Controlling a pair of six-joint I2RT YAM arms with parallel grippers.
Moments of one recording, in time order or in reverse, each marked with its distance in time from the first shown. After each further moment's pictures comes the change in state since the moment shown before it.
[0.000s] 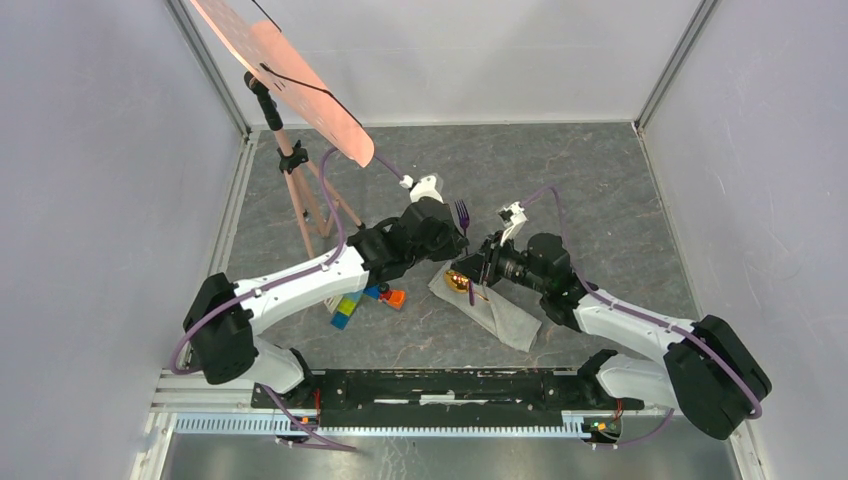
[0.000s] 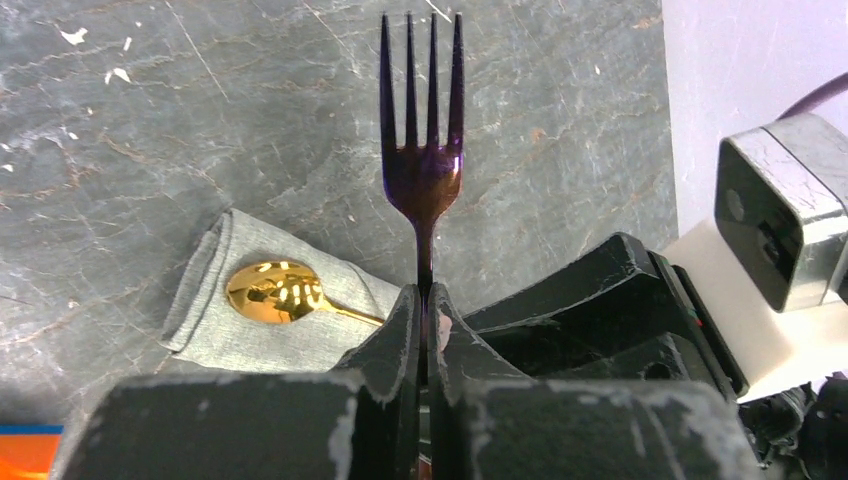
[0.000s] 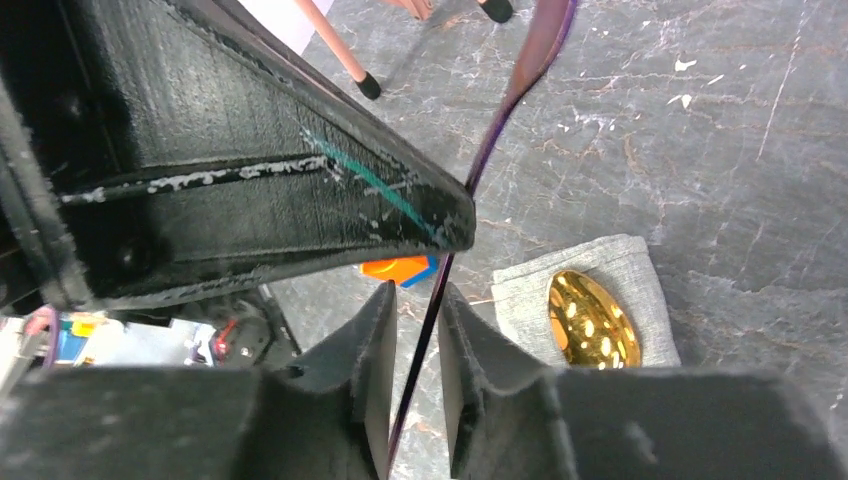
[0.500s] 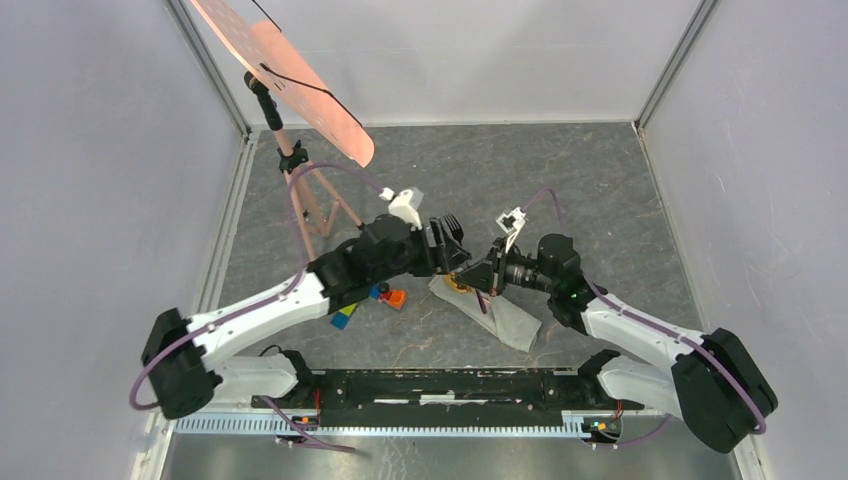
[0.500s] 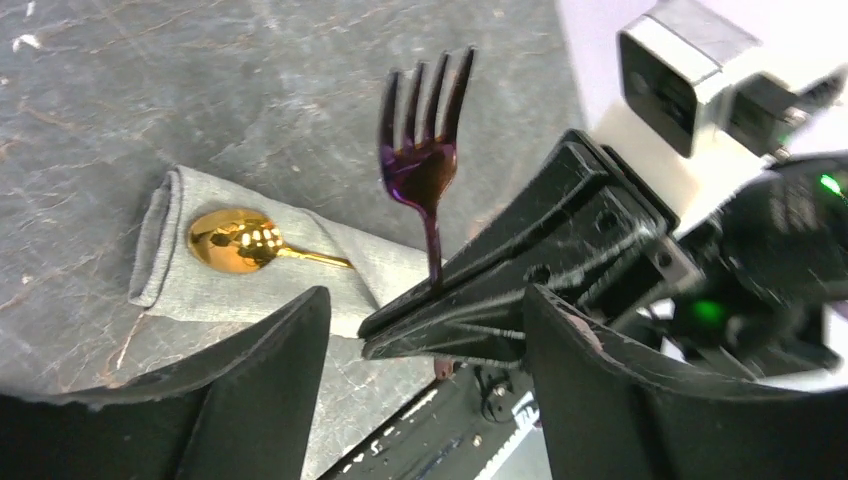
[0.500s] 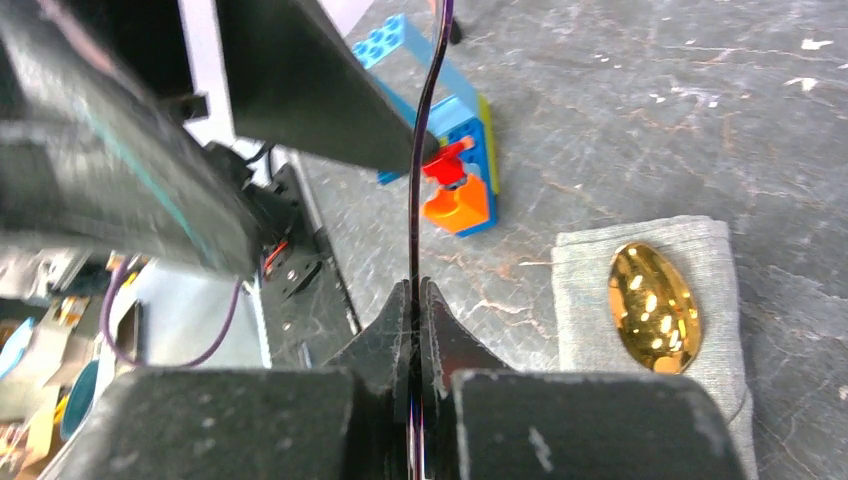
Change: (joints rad) left arm 0.000 -0.208 -0.185 0.099 0.135 0.032; right arm -0.037 -0.042 -0.031 0.008 -0.213 -0.035
